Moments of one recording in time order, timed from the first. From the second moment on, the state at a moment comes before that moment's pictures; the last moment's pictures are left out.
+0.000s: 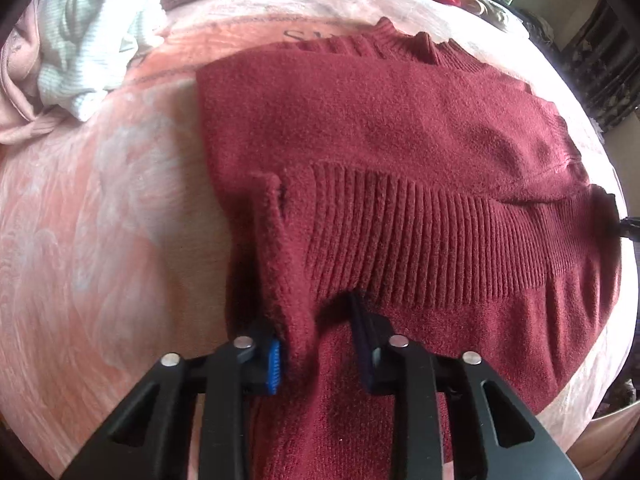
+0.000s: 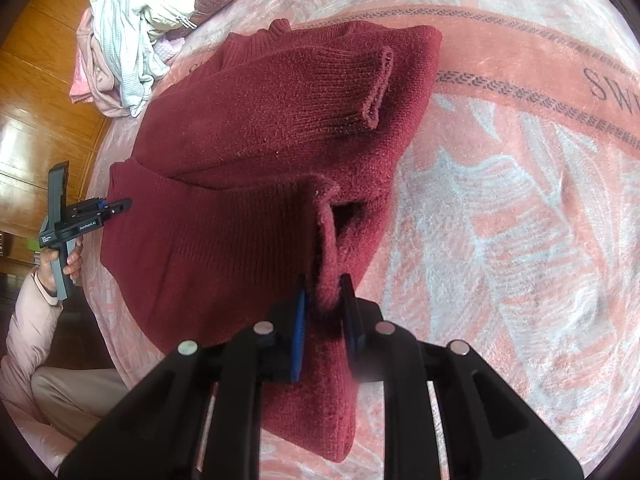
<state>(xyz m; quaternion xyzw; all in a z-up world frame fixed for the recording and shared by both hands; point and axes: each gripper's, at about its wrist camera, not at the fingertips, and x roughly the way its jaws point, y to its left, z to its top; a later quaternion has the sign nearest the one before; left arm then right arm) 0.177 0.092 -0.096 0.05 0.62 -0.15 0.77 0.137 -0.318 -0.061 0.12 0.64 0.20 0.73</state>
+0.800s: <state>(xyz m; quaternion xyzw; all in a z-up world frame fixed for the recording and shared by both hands) 0.263 0.136 0.012 -0.10 0.47 -0.12 0.87 0.233 -0.344 0.028 0.18 0.52 0.18 0.82</state>
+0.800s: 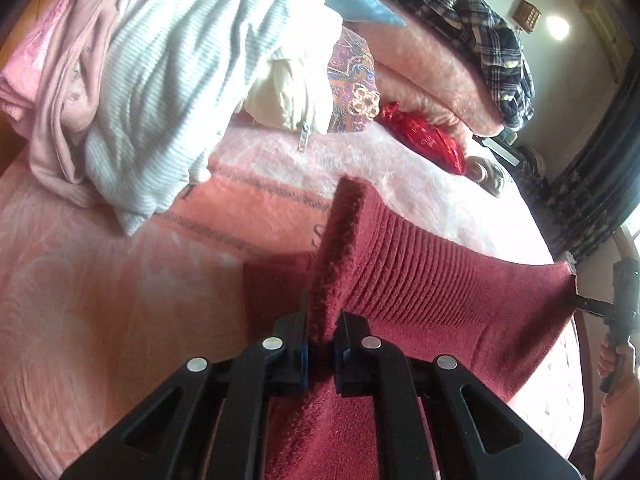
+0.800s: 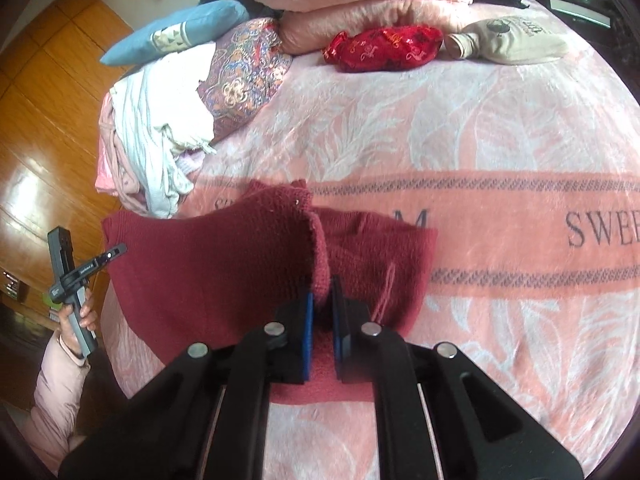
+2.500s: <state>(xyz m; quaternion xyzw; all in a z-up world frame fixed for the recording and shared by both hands) 0.207 0.121 -0.064 -0.04 0.57 -0.06 0.82 0.276 -0.316 -0.019 0.19 0.56 0.19 0.79</state>
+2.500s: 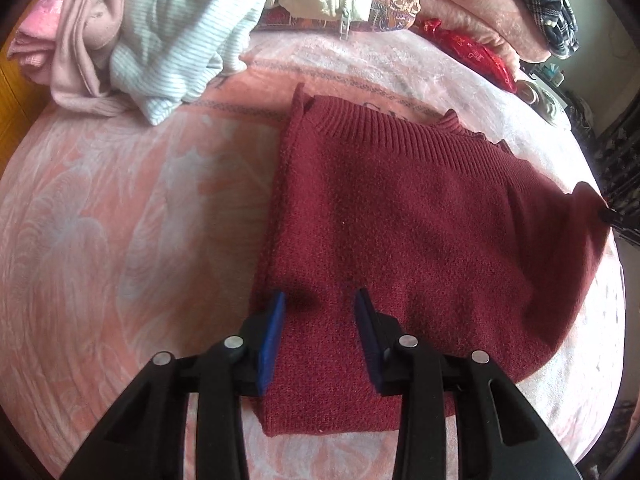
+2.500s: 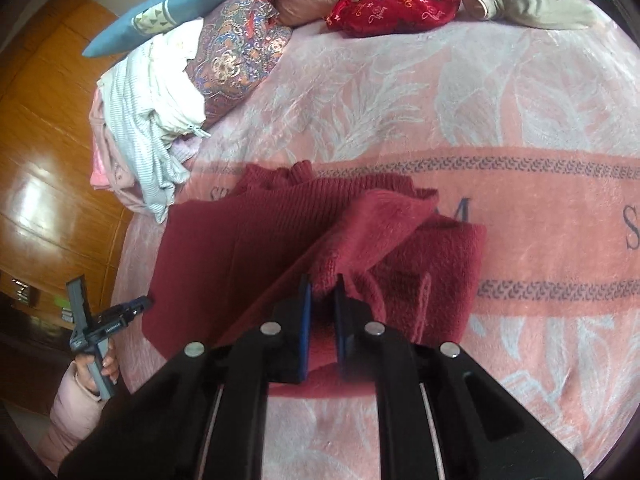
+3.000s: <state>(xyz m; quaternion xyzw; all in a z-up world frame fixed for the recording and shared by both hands) 0.202 0.123 -0.066 -0.05 0.58 -0.07 0.81 0.243 -0.354 -0.008 0.16 0.57 0.19 0.79</state>
